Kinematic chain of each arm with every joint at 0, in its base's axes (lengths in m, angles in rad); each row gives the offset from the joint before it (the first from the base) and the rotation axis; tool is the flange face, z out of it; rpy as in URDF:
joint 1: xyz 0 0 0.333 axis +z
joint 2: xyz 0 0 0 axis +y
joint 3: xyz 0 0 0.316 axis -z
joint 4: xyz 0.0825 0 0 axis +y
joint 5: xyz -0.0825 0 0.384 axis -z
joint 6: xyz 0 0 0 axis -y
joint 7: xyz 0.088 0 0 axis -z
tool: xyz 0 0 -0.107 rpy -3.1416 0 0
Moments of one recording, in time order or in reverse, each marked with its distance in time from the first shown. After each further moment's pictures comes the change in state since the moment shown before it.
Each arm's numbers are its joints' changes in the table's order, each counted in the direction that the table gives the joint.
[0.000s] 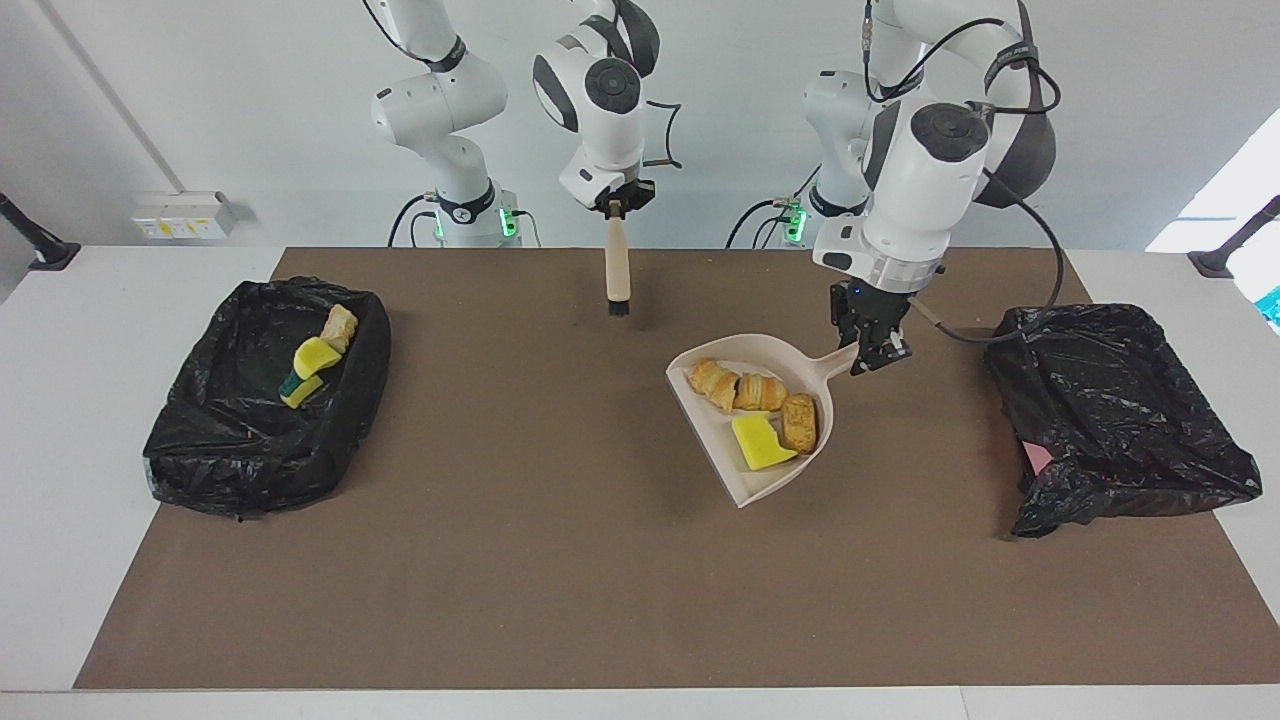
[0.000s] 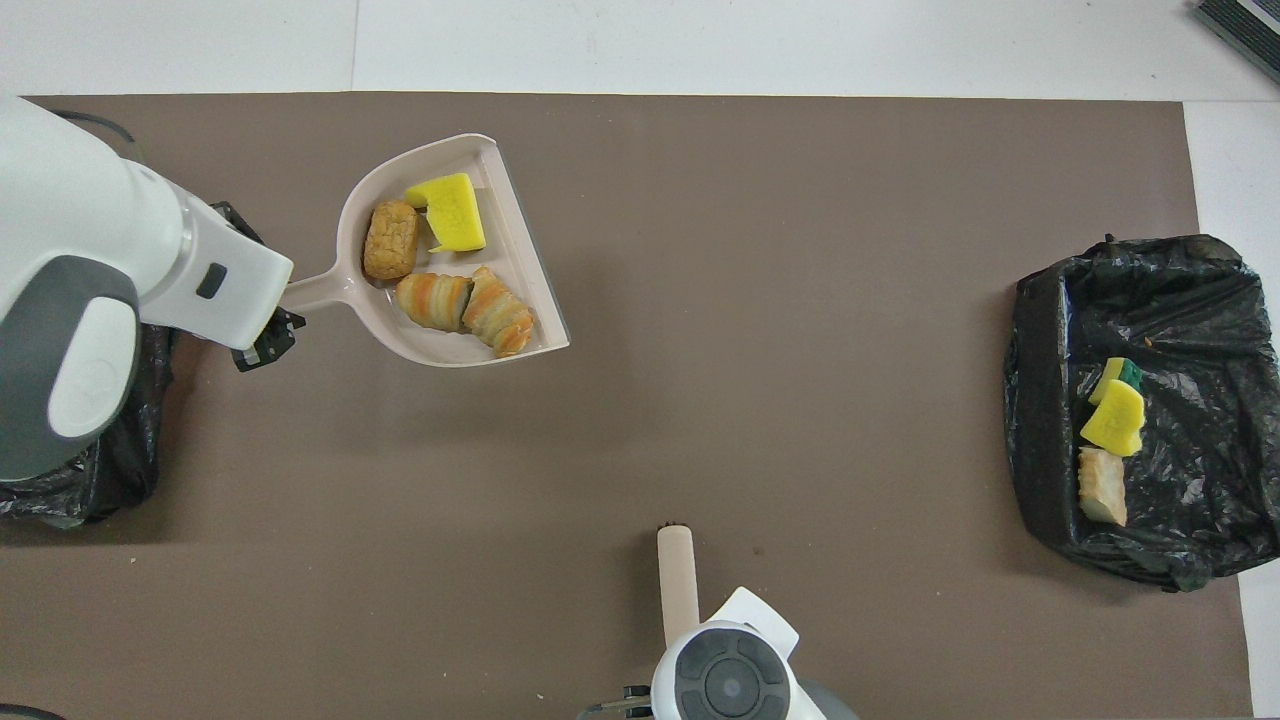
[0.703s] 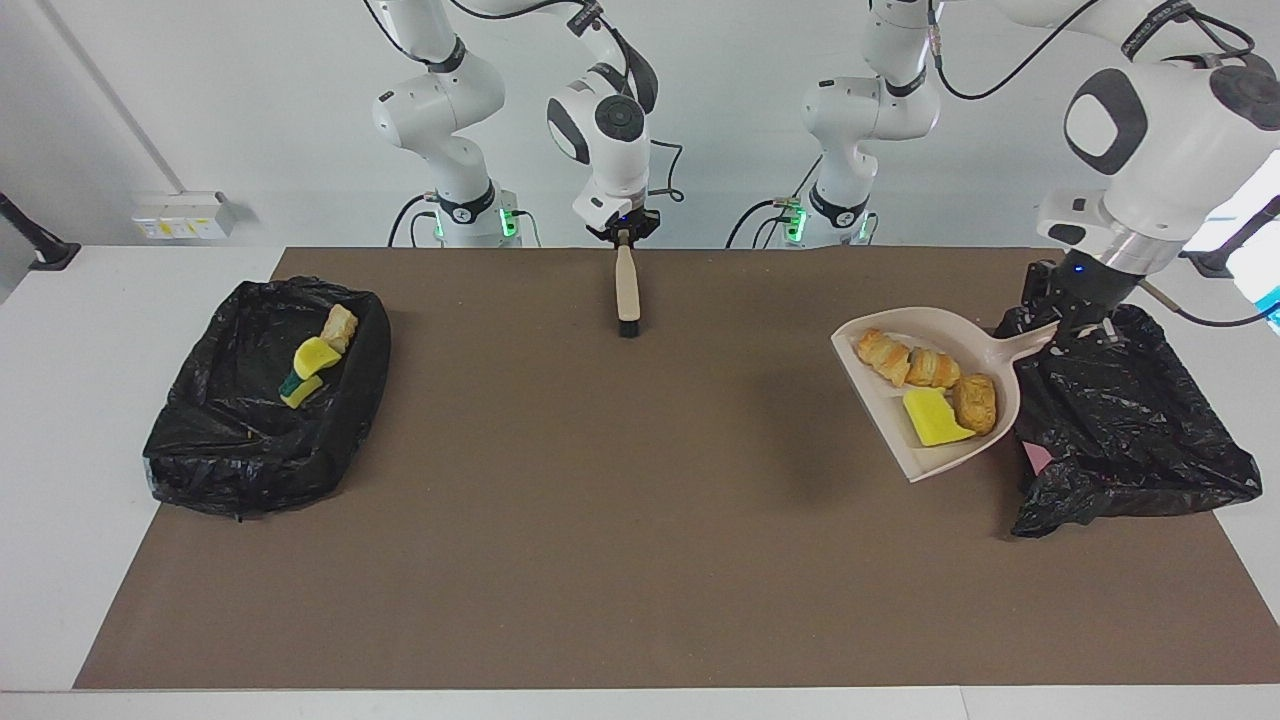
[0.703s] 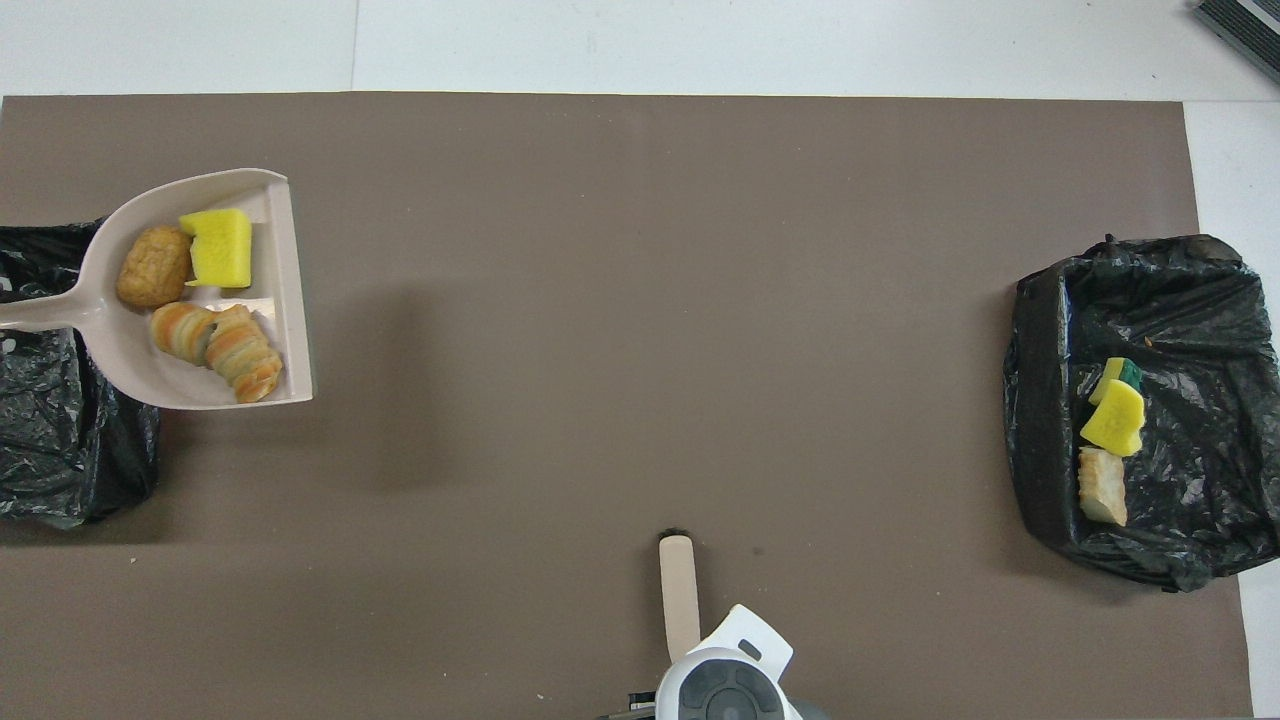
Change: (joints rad) left arm 0.404 0.001 -0.011 0.001 0.085 -0.019 0.592; right arm 0.050 0.013 0.000 0.102 0.000 0.149 0.000
